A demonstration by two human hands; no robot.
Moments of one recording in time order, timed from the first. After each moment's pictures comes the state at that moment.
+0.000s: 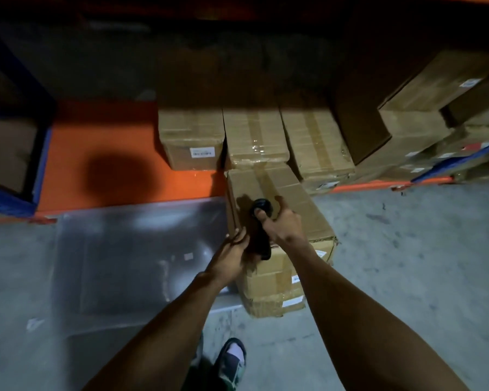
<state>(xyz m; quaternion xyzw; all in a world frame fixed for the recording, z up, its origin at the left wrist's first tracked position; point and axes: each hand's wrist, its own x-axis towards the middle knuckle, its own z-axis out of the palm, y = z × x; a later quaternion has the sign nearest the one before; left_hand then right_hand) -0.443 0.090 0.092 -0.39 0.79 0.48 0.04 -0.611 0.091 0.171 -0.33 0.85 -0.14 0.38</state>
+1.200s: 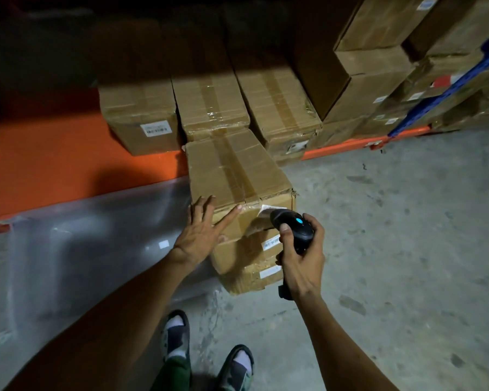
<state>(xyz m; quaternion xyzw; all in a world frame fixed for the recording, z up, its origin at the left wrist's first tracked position) -0.491 0.131 0.026 -0.32 0.95 0.00 0.06 -0.640 0.298 0.124 -0.14 0.79 -0.53 0.28</state>
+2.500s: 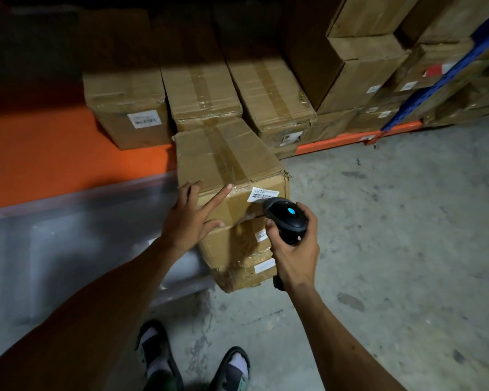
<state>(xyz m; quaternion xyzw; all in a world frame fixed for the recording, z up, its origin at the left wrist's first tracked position) -0.486 0.135 0.030 -0.34 0.93 0.09 -0.07 -0.635 0.312 0.090 -0.16 0.78 -0.55 0.24</state>
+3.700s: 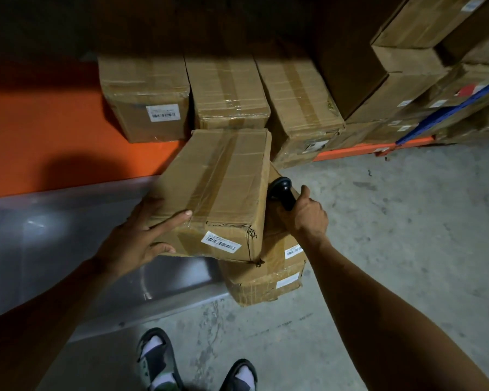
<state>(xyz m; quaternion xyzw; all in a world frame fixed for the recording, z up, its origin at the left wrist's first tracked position) -0.325 0.047 -0.013 -0.31 0.92 0.23 -0.09 -0.676 0.162 0.017 -0.32 0.93 -0.01 0.19</state>
